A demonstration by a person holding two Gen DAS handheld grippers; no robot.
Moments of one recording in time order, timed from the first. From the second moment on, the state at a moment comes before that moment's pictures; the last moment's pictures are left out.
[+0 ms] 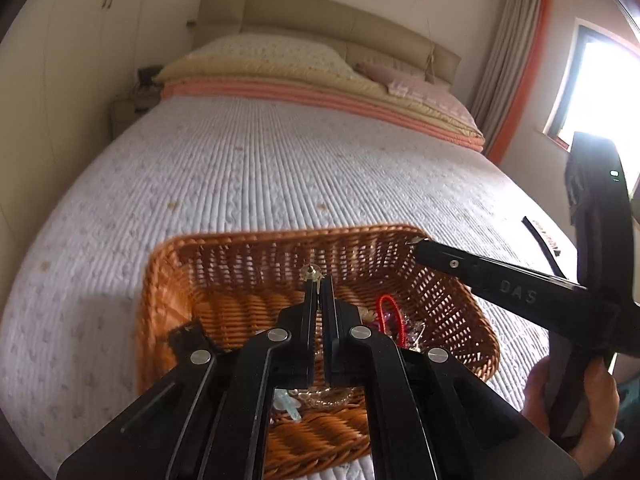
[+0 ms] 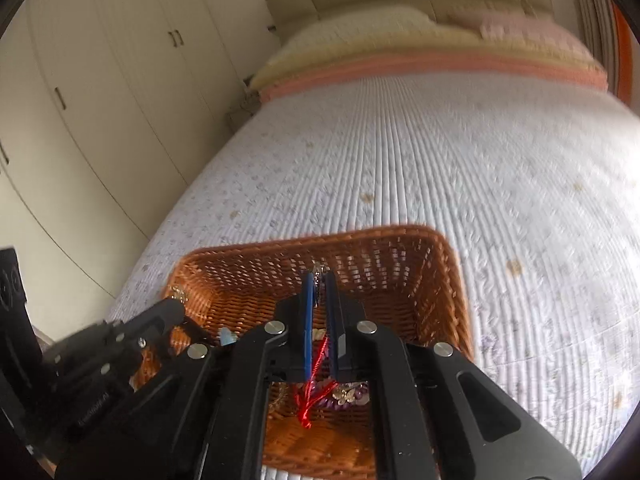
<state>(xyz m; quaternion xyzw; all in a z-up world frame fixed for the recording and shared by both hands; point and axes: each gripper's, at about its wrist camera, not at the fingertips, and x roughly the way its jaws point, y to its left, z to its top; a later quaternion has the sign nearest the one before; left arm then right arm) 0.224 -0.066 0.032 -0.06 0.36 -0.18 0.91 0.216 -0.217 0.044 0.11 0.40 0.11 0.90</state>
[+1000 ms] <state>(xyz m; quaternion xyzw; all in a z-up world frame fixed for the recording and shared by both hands) 0.201 -0.058 0.032 -0.09 0.34 -0.22 0.91 0.221 -0.213 0.019 0.09 0.45 0.10 0.88</state>
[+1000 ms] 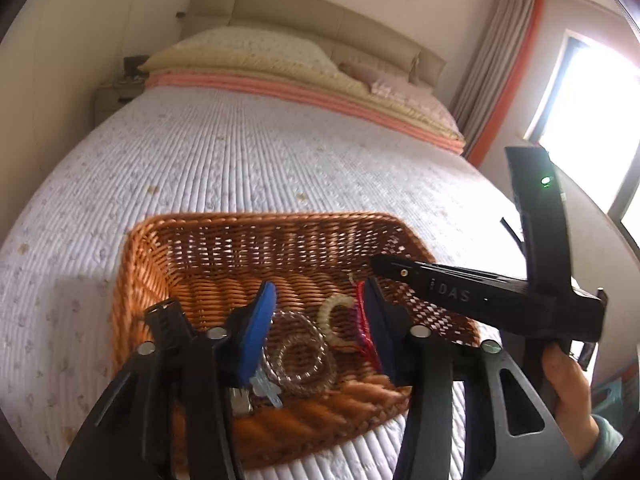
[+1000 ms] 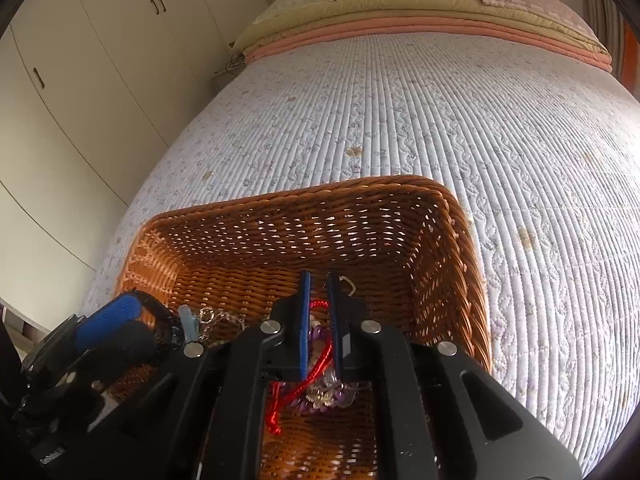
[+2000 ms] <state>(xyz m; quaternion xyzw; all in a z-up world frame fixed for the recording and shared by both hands) 0.012 -0.025 0.015 0.00 0.12 -0.03 0.99 -0.040 -0.183 0.031 -0.02 0.13 0.03 0.99</state>
